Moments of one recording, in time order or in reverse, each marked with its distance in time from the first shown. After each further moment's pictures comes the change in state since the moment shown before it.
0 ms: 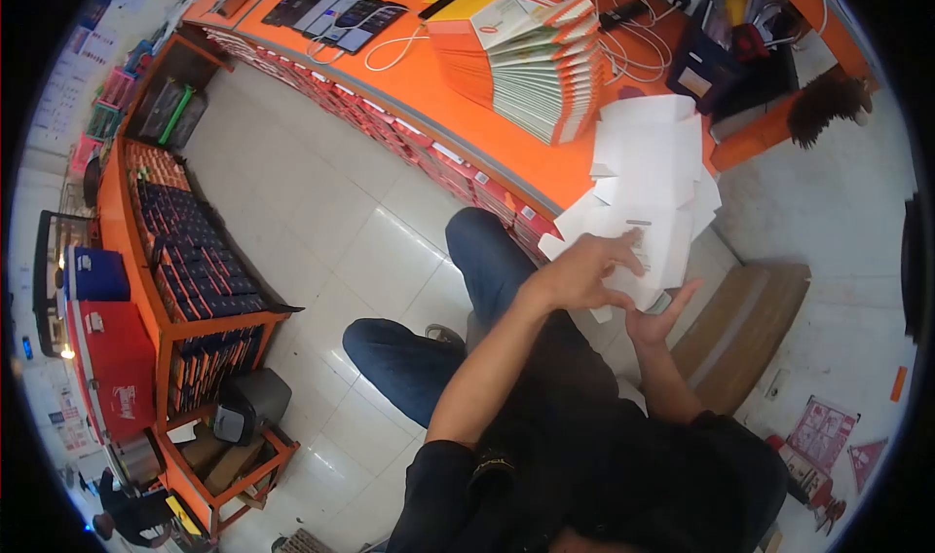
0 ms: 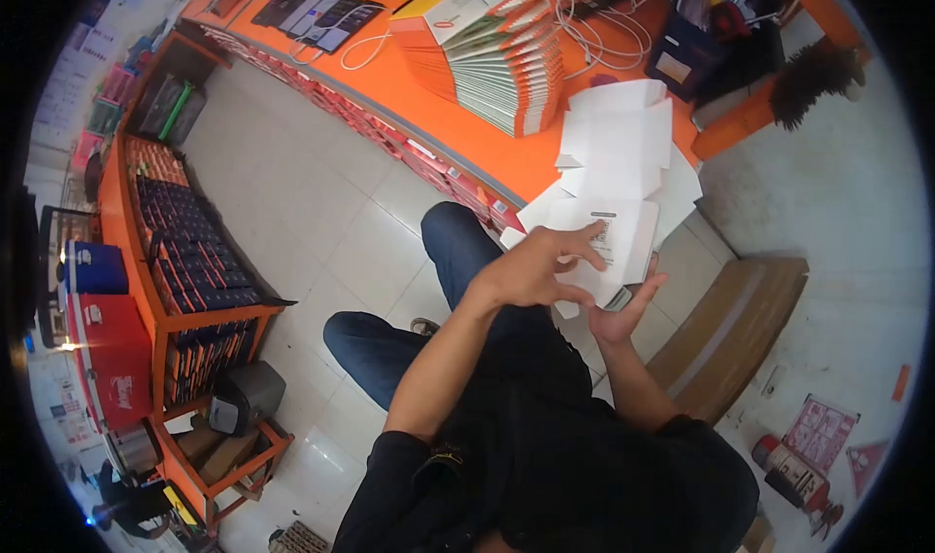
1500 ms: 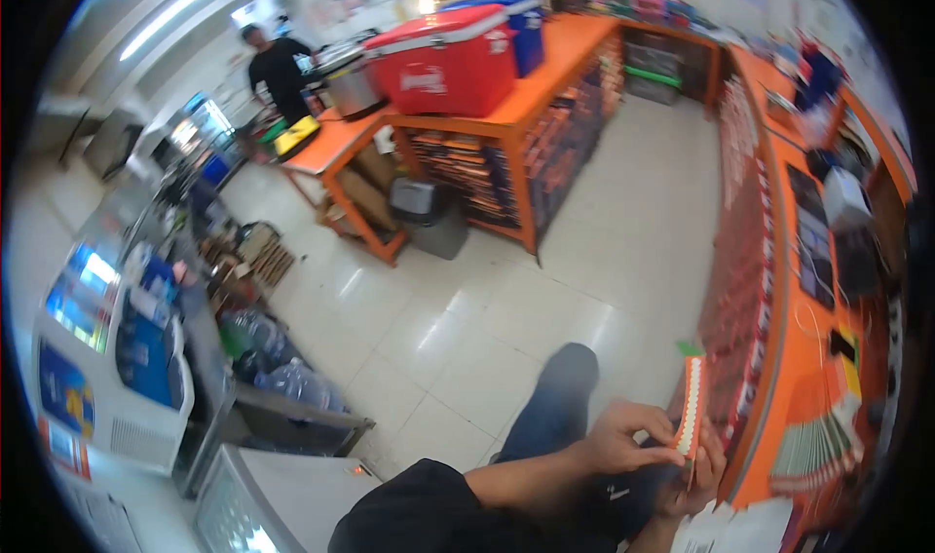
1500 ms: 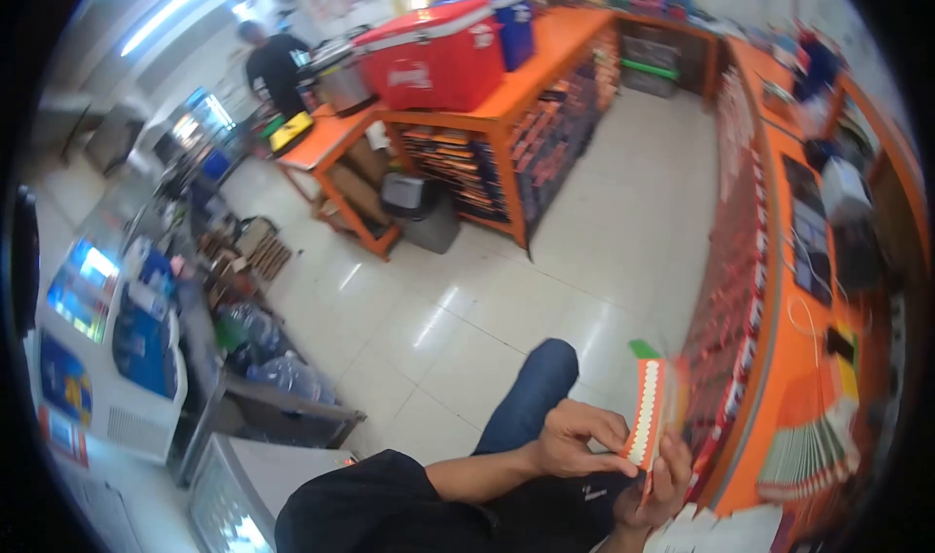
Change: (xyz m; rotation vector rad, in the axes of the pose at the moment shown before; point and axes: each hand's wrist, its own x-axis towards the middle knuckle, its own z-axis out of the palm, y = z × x) left_hand -0.254 0.089 0.017 0.258 1.468 0.513; right_hand -0.079 0.010 0.223 -0.131 -1.285 -0.715
